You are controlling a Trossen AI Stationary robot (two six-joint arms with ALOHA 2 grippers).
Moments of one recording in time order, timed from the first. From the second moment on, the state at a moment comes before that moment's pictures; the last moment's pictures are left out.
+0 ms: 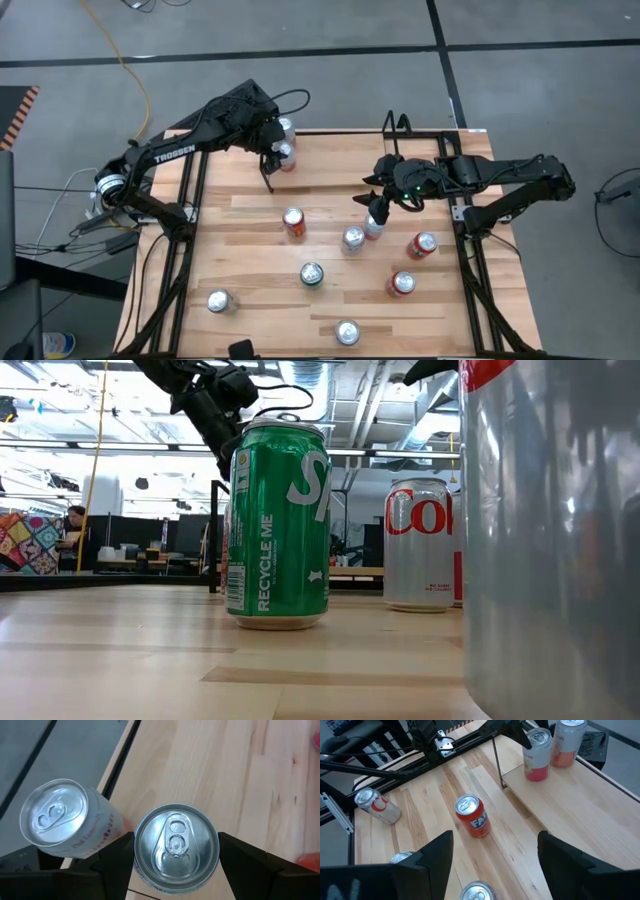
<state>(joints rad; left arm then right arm) 0.66 1.44 1.14 -0.45 0.13 0.32 0.10 1.26 1.36 -0.73 0.31 0.52</state>
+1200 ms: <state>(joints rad) 0.64 1.26 1.15 -0.56 0.10 0.22 0.10 1.26 1.36 -0.73 0.29 0.52</state>
